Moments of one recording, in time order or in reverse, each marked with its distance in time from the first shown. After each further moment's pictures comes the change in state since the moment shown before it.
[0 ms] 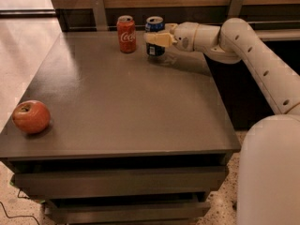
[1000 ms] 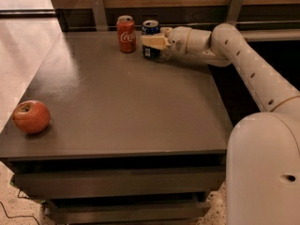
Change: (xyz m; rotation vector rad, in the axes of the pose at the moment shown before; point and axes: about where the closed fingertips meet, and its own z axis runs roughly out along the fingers) arm 0.023 -0.015 0.030 0.013 -0.001 0.027
